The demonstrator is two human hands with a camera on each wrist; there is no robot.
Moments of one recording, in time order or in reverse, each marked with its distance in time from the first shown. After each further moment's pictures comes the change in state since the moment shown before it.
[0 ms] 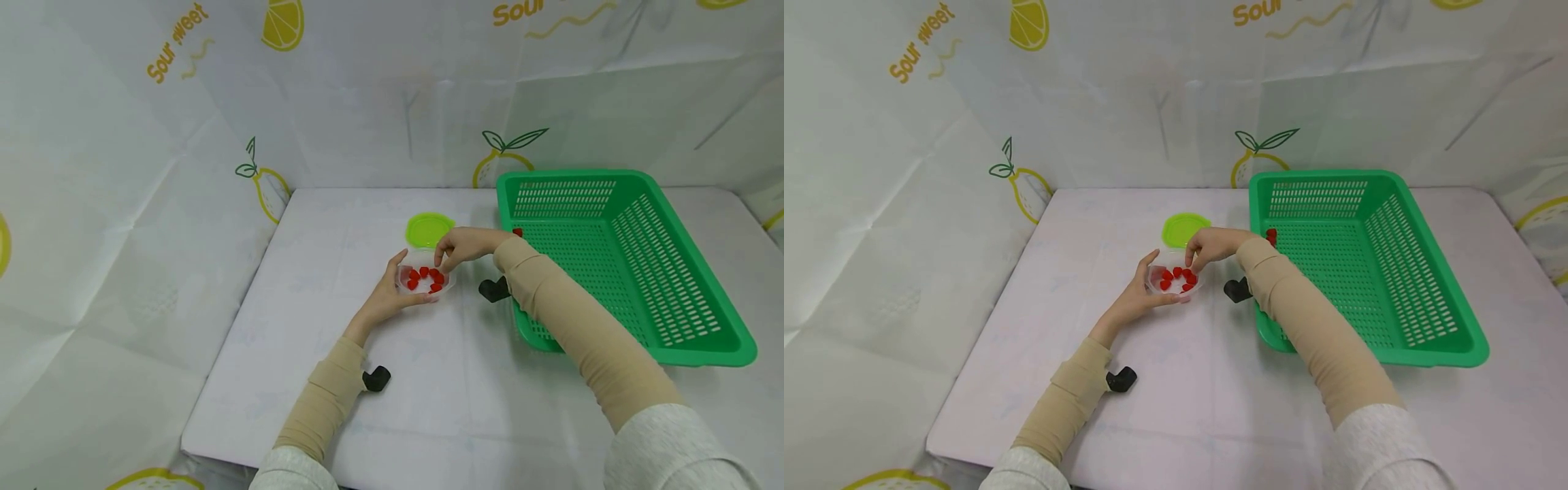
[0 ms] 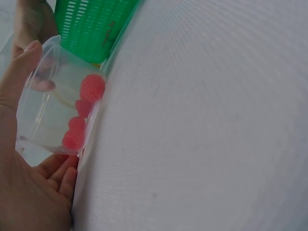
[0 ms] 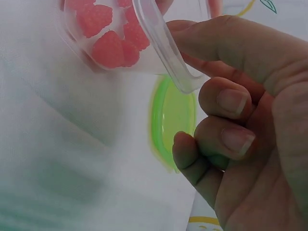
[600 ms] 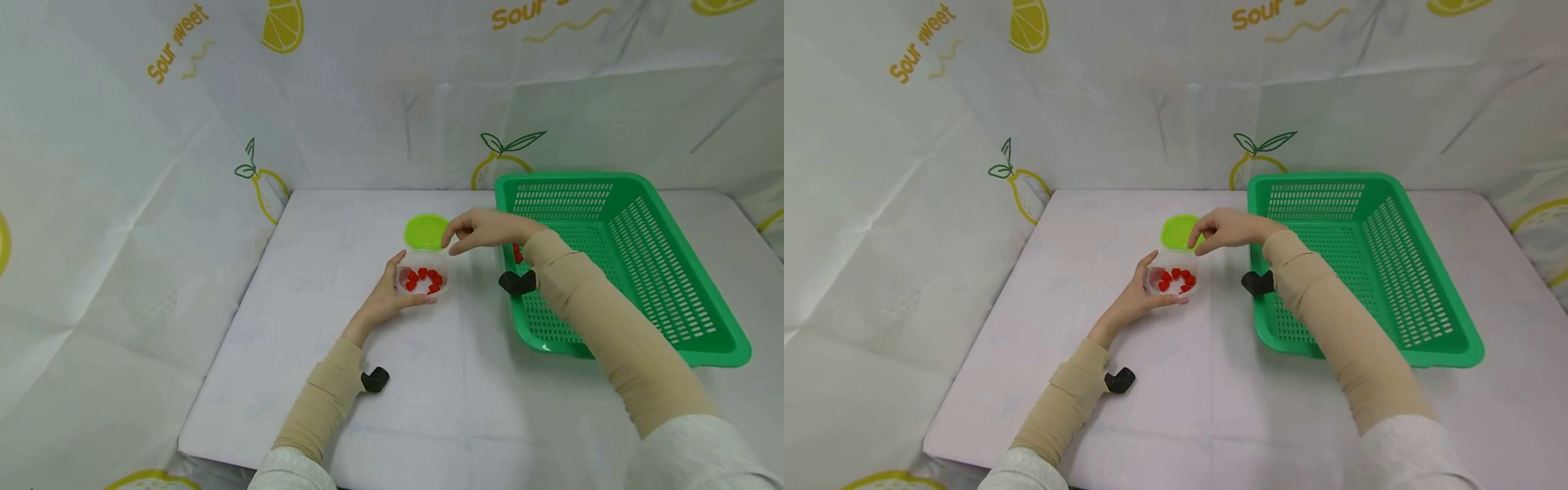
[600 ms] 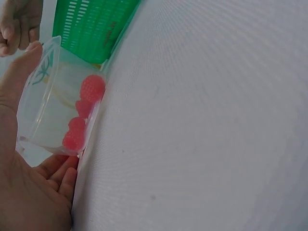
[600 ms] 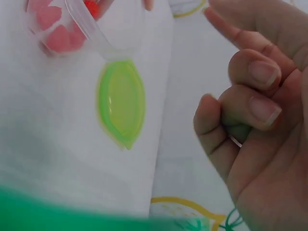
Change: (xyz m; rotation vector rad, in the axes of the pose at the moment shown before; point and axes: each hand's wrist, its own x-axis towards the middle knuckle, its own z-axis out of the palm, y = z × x) left_hand 0.000 0.001 0.000 -0.027 0.000 0.018; right_hand -0.047 -0.005 -0.026 0.137 0.155 -0.074
